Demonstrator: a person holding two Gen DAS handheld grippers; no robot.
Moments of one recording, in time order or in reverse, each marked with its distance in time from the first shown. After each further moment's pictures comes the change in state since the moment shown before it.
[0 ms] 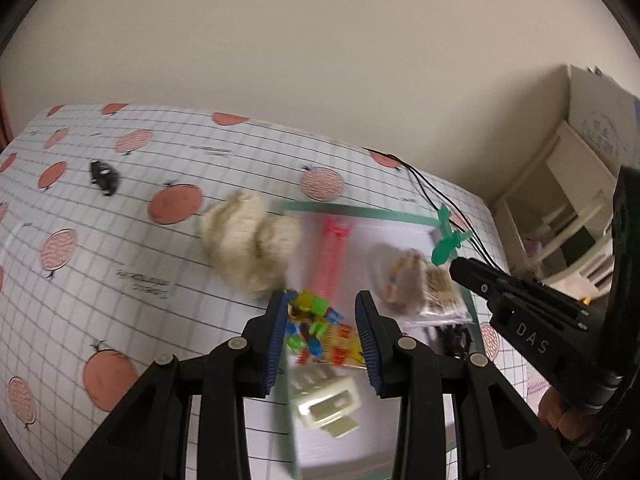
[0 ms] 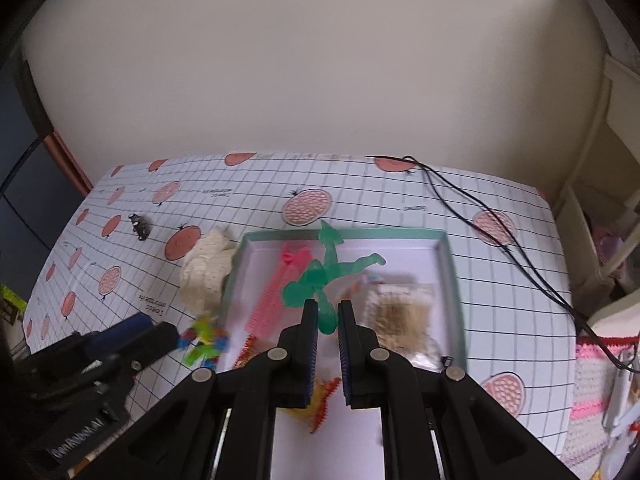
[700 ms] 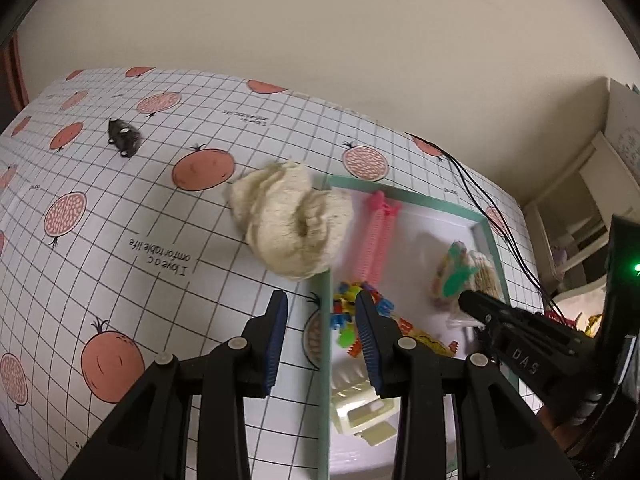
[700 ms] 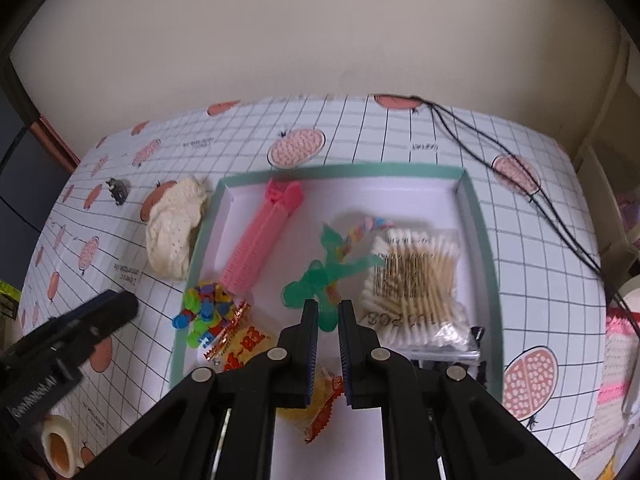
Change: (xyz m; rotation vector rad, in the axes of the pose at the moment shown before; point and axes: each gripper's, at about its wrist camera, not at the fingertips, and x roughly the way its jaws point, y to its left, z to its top) left arm 0.024 0.039 -0.008 -0.105 0.054 0.067; right arm 0.058 -0.004 -0.023 0.016 0.158 0.005
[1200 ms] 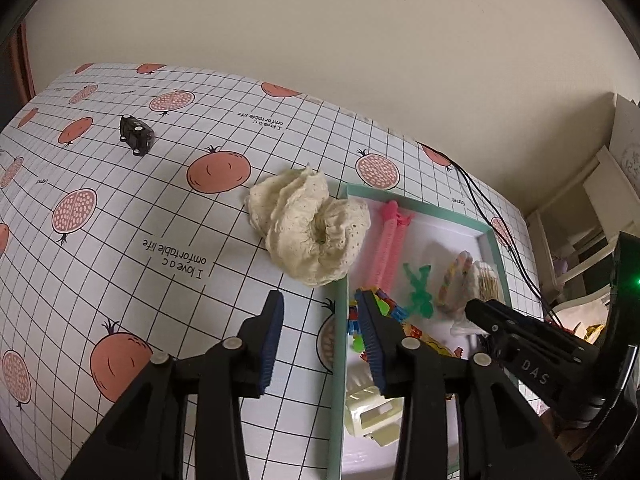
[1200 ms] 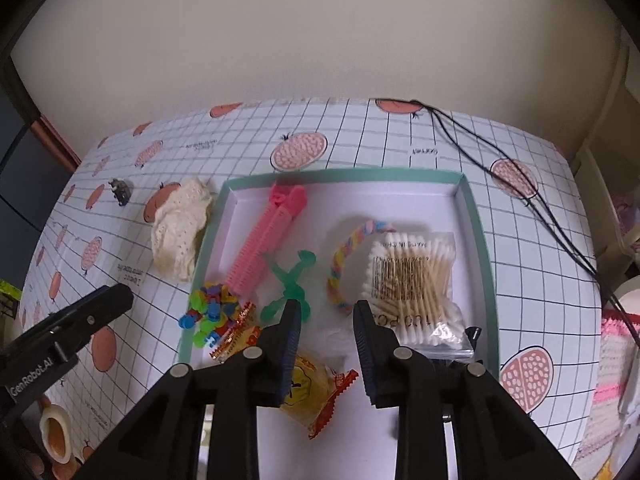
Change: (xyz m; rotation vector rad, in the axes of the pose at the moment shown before) left arm -0.005 0.015 0.006 -0.028 -0.008 -0.003; right arm -0.014 0.004 0.004 0.000 -0.018 0.001
